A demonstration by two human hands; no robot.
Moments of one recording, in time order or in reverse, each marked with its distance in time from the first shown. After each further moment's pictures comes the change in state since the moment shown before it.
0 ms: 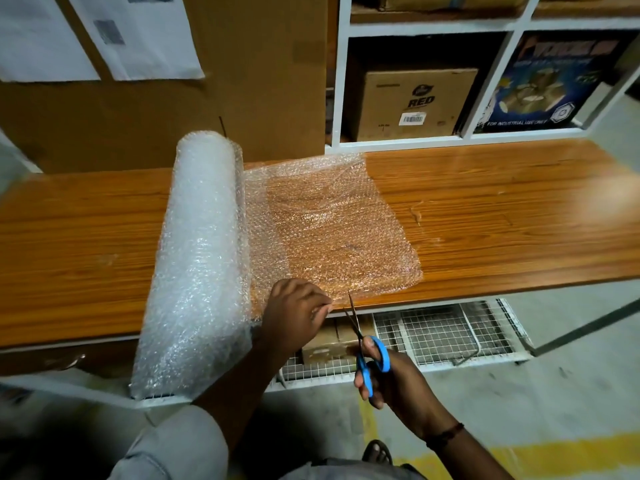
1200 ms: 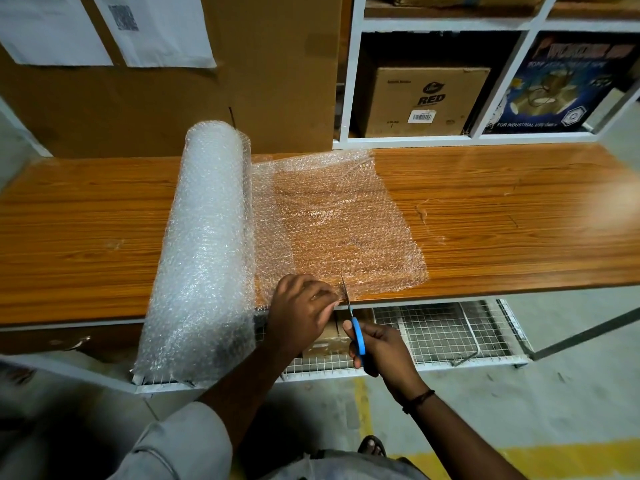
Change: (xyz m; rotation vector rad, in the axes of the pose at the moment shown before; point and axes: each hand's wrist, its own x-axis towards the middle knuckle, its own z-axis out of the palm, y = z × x) left_hand -0.010 0.016 -0.005 0.018 0.143 0.071; right_hand 0.027 -0.012 0.020 -0.191 0.142 -0.120
